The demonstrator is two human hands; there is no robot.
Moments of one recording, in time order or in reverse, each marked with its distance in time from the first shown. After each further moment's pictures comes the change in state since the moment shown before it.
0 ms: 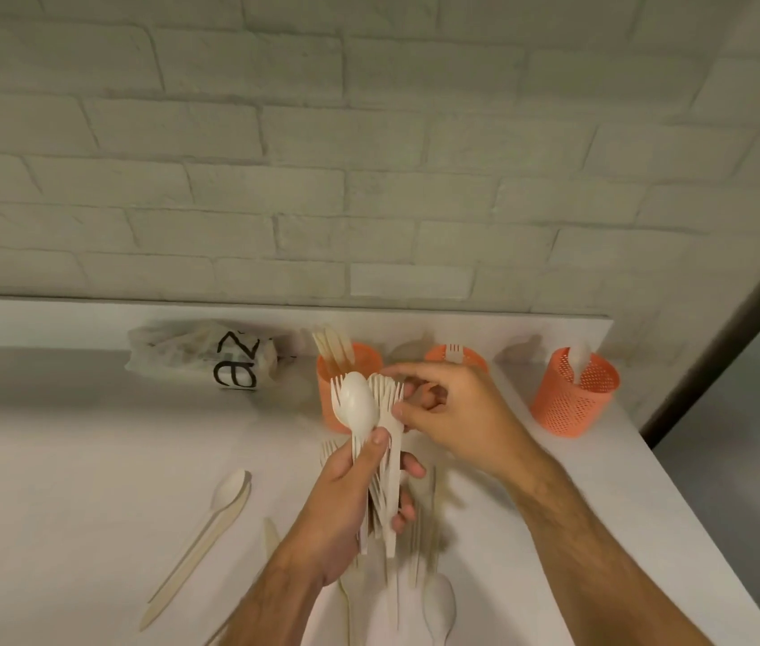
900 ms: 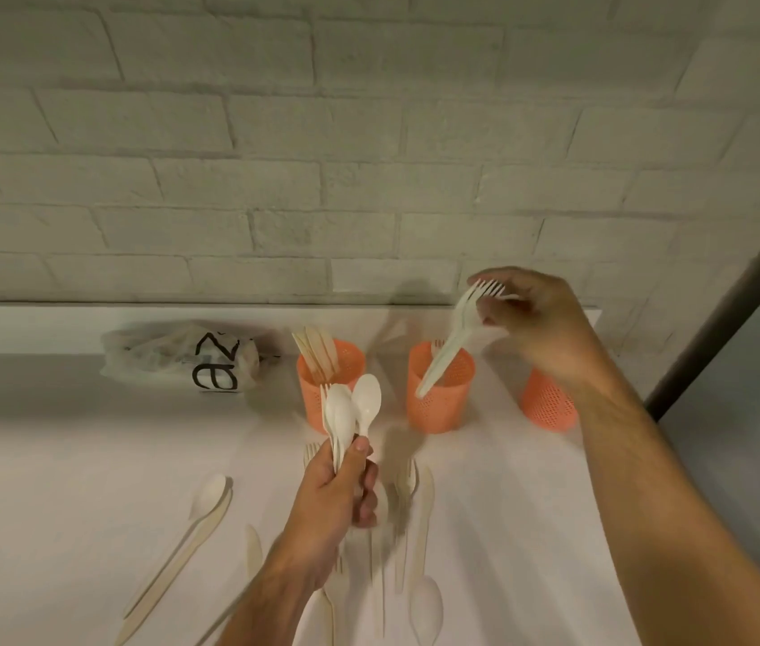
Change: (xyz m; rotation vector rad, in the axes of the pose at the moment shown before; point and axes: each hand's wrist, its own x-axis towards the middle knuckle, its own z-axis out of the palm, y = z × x) left_hand 0.018 -0.019 -0.004 0.178 0.261 -0.017; right_hand 0.038 0.027 -0.099 0.082 0.328 0.035
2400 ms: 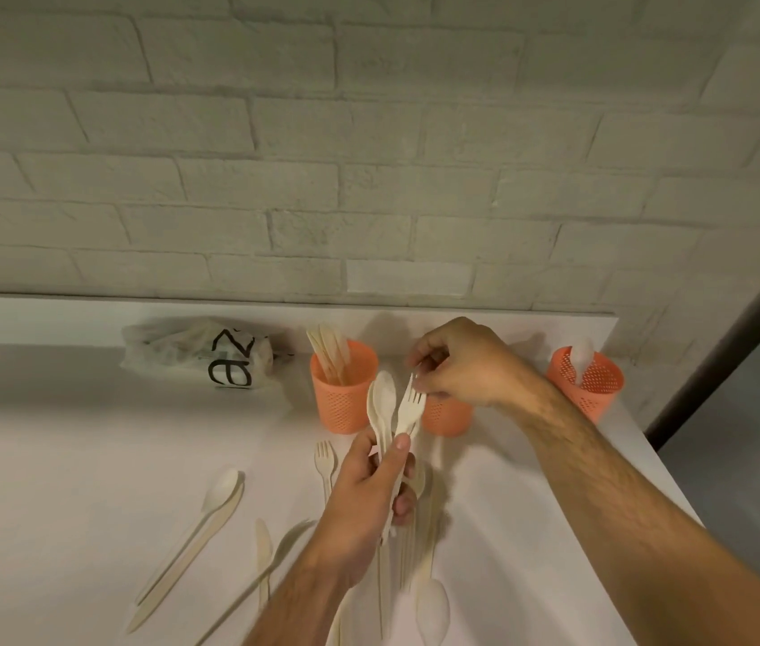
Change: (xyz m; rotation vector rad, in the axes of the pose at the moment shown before) left_hand -0.001 -0.003 0.020 -0.094 -0.109 0.073; right_hand -0.012 -0.025 0.064 -0.392 -0.445 0.200
